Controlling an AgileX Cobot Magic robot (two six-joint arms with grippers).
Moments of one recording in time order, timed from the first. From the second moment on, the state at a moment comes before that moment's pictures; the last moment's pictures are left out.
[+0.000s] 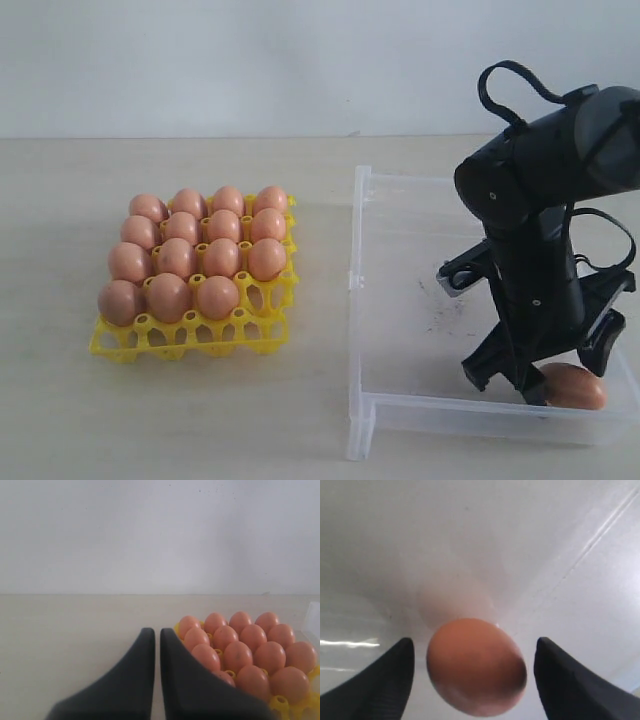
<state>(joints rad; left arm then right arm) 0.02 0.00 0.00 -0.31 0.15 0.27 0.49 1.93 -1.08 -0.27 1.14 0.19</state>
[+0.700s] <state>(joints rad) 0.02 0.00 0.00 -0.31 0.15 0.27 0.49 1.93 -1.08 -0.29 1.16 0.05</state>
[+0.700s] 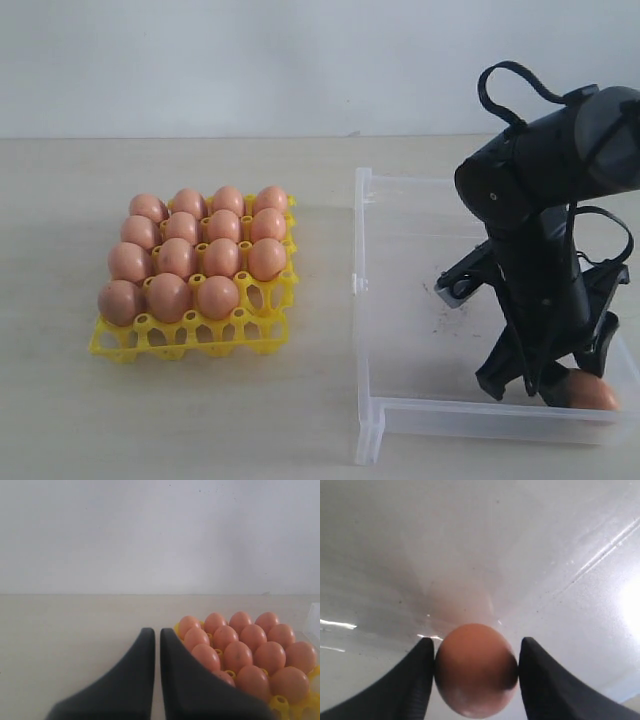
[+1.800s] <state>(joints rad) 0.02 0.00 0.00 -0.31 0.15 0.27 0.49 1.90 -1.08 -0.25 0.80 0.07</state>
